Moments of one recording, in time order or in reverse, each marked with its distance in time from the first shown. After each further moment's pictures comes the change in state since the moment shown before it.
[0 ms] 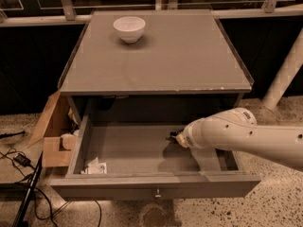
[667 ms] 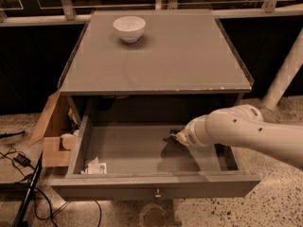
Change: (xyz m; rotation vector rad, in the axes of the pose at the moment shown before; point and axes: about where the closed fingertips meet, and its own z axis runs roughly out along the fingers) arm -0.008 0.006 -0.018 -0.032 -0.010 -0.027
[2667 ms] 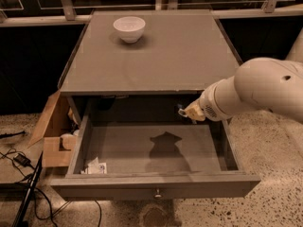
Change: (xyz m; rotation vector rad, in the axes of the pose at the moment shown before) arm -0.070 -0.006 -0.134 0.000 -0.056 -0.169
